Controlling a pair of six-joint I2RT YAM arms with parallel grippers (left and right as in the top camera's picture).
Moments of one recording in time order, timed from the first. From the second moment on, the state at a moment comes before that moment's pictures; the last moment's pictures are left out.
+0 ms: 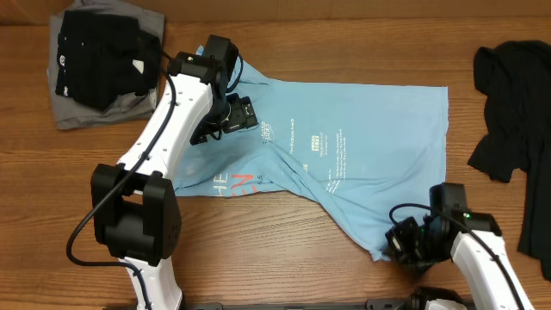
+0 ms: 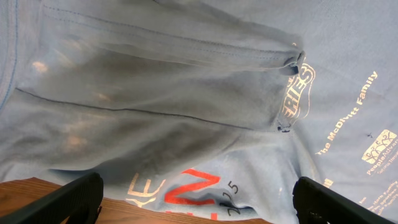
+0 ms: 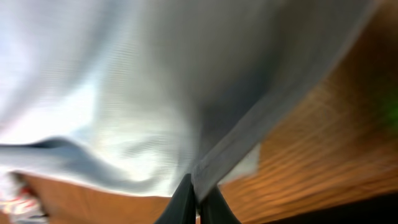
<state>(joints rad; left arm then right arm) -0.27 1.99 1.73 -1.21 0.03 -0.60 -0.13 1.12 0.50 -0.99 -0.42 0.88</state>
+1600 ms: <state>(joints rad) -0.27 2.05 1.73 -1.20 -0.15 -0.59 -0.46 1.48 1.03 -0.73 -0.27 0.57</state>
